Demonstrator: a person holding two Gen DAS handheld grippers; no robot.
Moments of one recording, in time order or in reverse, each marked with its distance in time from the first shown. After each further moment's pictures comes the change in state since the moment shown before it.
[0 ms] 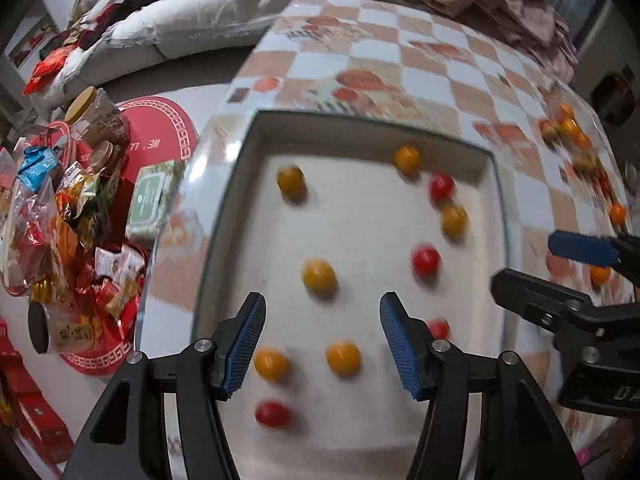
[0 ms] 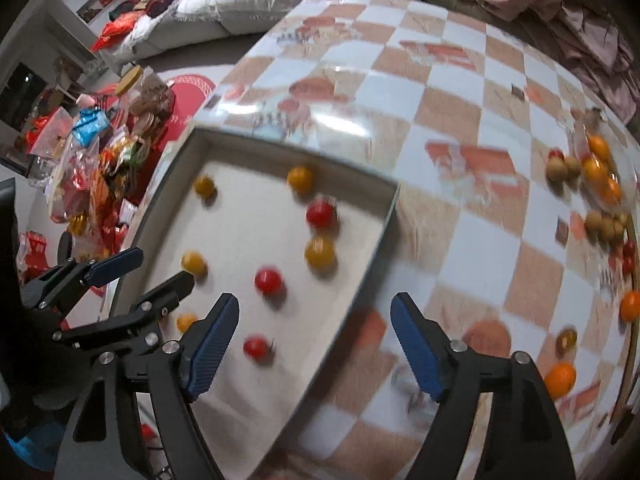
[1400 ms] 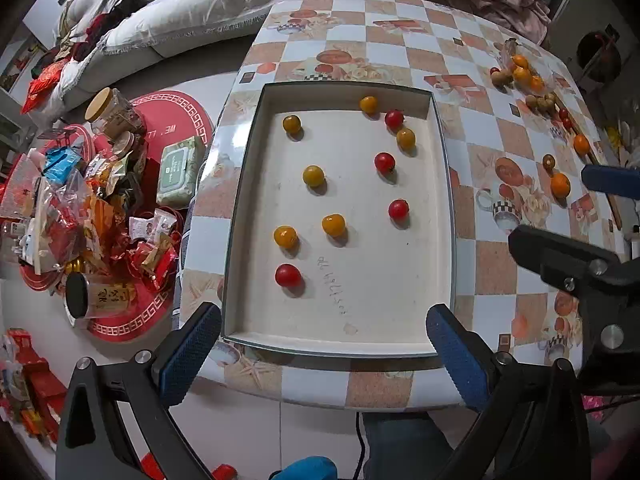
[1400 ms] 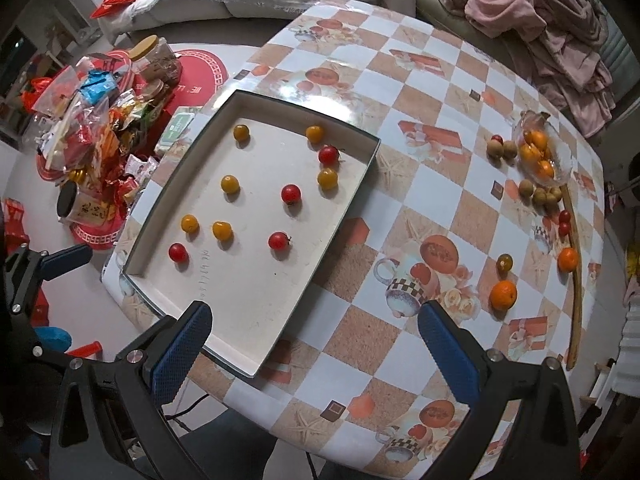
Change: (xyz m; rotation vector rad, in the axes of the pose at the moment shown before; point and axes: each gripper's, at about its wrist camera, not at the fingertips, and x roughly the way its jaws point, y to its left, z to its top) left arm -0.089 -0.006 -0.062 0.090 0.078 0.041; right arm -0.090 0.042 -0.053 -0.076 0.032 -0.133
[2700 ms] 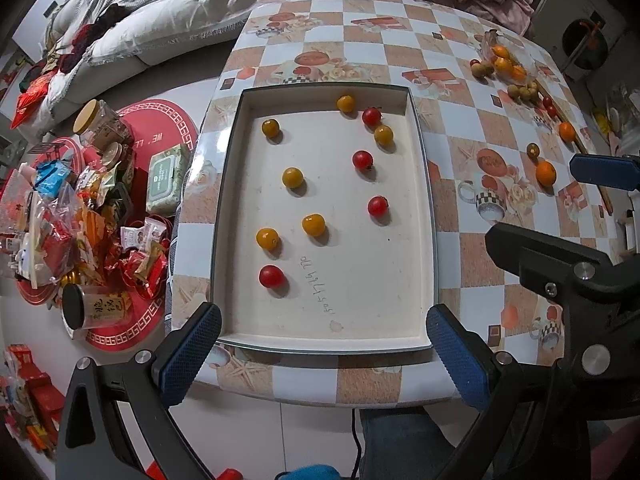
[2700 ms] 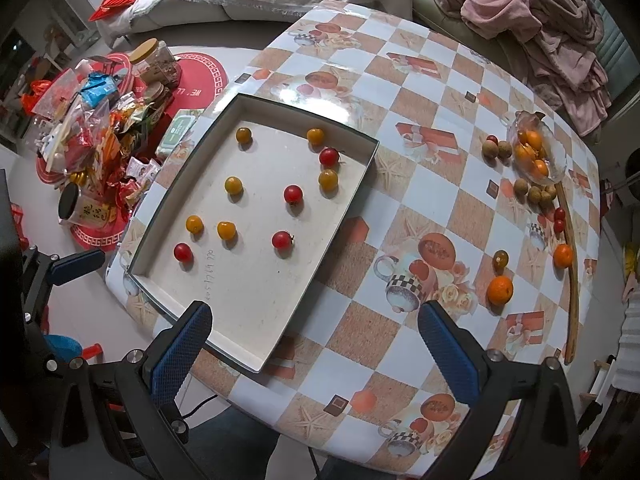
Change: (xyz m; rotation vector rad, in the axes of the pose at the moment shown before) left arm -0.005 -0.013 0.001 0.048 -0.006 -0.025; right arm -0.008 0.003 -0.002 0.000 -0.006 -0.008
